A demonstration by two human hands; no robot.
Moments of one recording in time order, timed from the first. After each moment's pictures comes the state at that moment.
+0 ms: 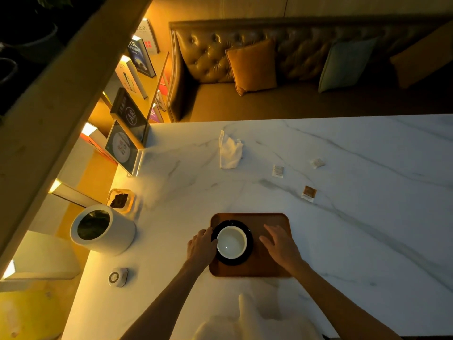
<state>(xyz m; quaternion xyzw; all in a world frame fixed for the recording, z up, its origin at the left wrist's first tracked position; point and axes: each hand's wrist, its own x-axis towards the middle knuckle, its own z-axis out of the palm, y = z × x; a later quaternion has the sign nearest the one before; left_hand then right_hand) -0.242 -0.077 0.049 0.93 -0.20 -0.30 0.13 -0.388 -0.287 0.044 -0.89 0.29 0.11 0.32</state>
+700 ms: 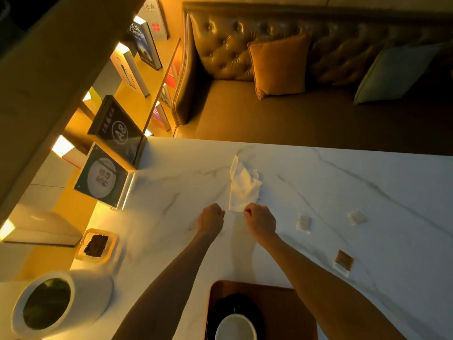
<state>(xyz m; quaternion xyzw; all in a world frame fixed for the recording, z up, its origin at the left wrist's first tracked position) 0.008 -0.246 0.018 0.93 -0.05 -0.29 0.23 -0.071 -0.379 0.010 -0.92 0.30 0.06 0.24</state>
